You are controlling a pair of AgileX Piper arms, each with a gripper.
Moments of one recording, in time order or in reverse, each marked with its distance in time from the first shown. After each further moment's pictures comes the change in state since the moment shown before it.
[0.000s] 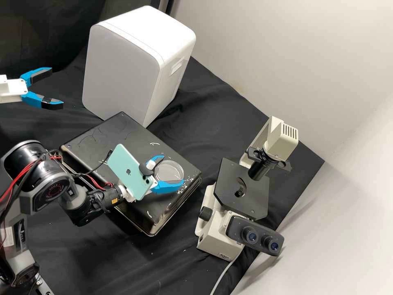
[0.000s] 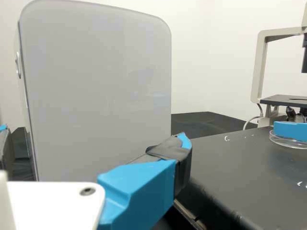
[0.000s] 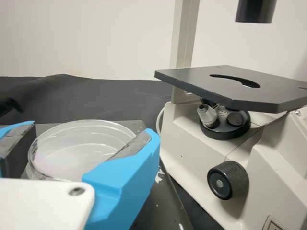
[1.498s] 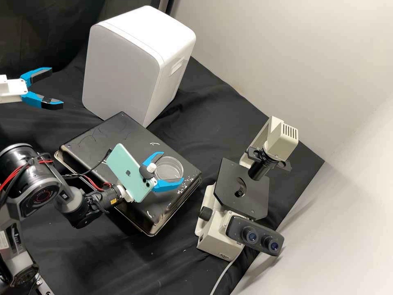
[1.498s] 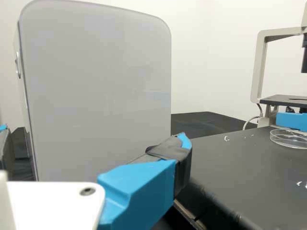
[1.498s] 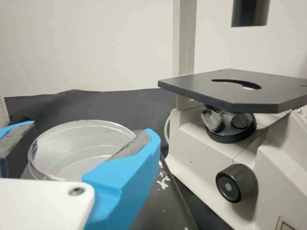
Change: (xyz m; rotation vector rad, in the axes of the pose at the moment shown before) left arm 0.000 0.000 0.000 0.000 -0.002 -0.001; right arm -0.007 0.007 -0.004 0.090 0.036 -0.010
